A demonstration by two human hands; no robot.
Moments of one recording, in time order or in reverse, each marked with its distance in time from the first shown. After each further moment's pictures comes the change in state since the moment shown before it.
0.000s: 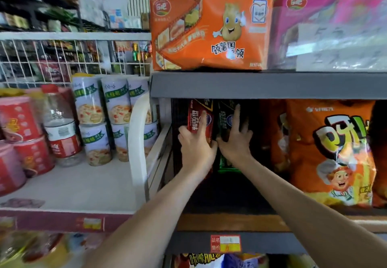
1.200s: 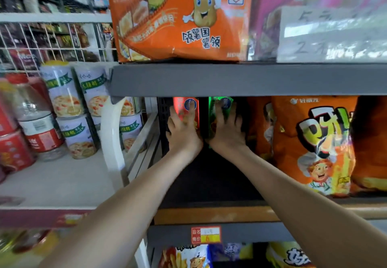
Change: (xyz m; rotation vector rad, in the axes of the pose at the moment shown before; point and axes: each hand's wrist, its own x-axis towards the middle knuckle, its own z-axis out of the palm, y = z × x) left_hand 0.019 0.005 0.011 0.204 -0.222 -0.108; right_hand 0.006 0.004 -0.017 -0.491 -0.202 0.038
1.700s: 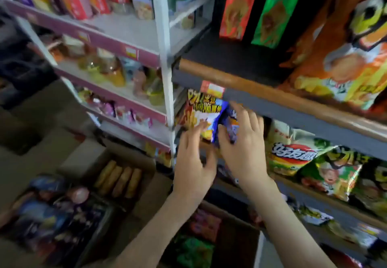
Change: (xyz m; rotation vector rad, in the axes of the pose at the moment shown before) left_hand -0.353 0.034 0.054 -0.422 0.376 -0.277; right_hand -0.265 0.097 0.029 0.490 0.069 -0.538
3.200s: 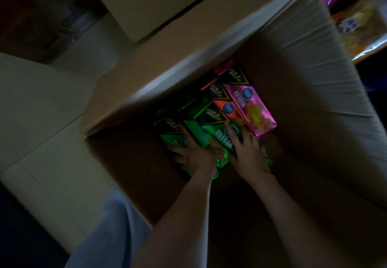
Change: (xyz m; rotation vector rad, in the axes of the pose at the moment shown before) left_hand -0.439 -0.567 0.320 0.337 -0.094 -1.851; right_hand -0.537 0.446 0.403 -0.535 -1.507 -0.153
